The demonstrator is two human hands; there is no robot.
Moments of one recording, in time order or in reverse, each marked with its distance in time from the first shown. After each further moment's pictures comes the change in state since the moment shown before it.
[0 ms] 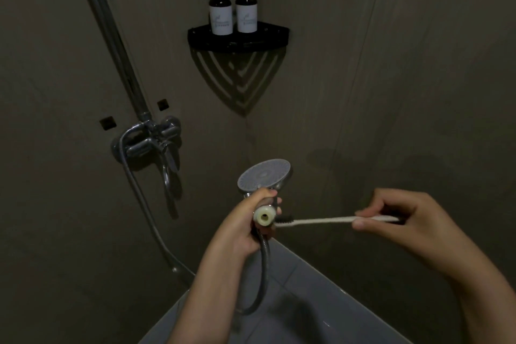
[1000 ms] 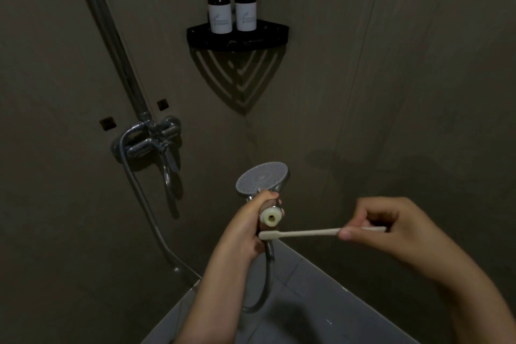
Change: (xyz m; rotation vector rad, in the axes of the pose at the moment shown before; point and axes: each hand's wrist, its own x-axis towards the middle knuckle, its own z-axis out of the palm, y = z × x) left_hand 0.009 -0.007 -0.002 -0.043 0.067 0.003; right_hand 0.003 -0.001 0.019 0.034 -0.114 0.049
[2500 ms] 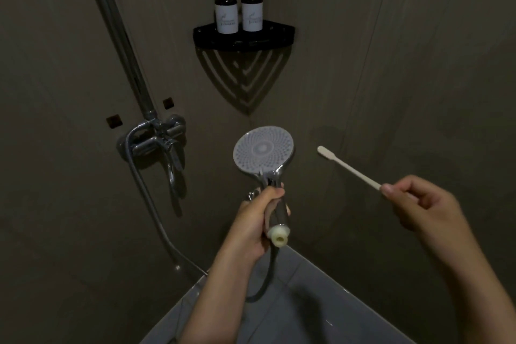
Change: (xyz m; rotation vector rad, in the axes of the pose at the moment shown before) left_hand -0.013 -0.001 0.000 0.042 -0.055 0.210; right_hand 0.002 0.018 -0.012 0.115 0.468 0.059
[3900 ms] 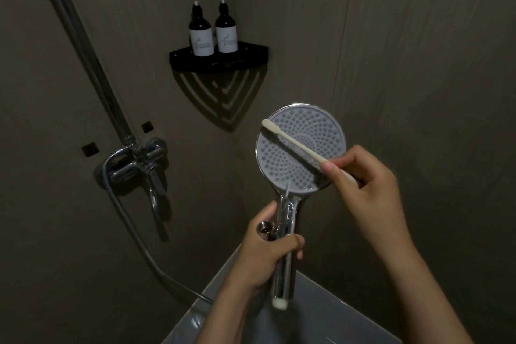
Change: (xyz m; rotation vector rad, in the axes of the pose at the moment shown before) left_hand -0.009 -0.022 0.016 0.411 -0.355 0.392; right_hand 0.025 -0.034 0.040 -0.019 0.187 -0.333
